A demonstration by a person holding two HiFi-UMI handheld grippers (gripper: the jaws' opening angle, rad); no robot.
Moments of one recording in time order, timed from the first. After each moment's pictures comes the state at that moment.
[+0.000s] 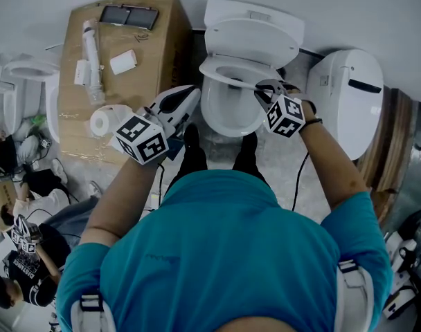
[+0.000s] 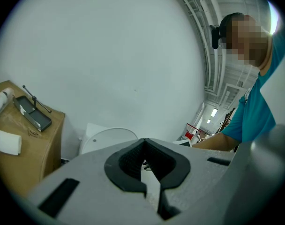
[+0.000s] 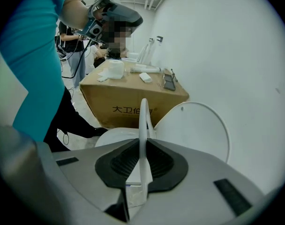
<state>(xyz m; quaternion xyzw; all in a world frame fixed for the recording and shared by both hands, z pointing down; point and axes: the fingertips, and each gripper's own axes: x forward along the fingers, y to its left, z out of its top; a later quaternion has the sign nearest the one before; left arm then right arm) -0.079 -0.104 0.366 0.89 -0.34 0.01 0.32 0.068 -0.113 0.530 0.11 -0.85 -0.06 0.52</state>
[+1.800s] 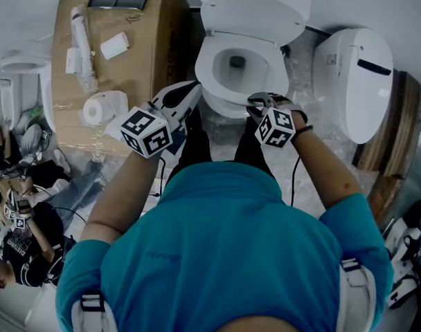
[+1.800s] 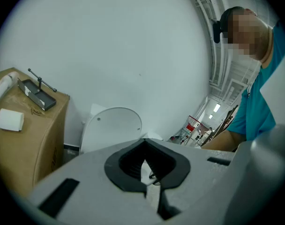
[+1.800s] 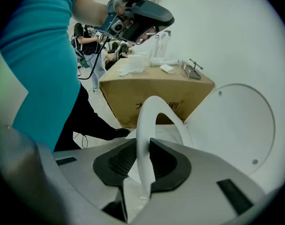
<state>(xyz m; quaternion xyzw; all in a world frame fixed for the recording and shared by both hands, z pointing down) -0.068 -0.072 0.435 0.87 -0.34 0.06 0.35 0.055 0.002 0.603 0.04 -0.85 0.02 0.52</state>
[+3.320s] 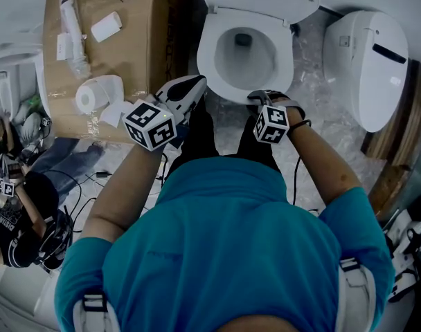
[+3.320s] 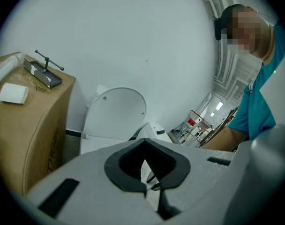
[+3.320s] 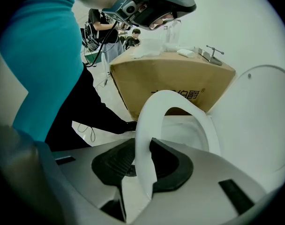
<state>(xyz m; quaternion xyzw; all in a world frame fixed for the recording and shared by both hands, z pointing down) -0.070 -0.041 0.511 0.86 -0.33 0.09 0.39 0.042 0.070 0.693 -0.01 -0.84 0.03 0.54</state>
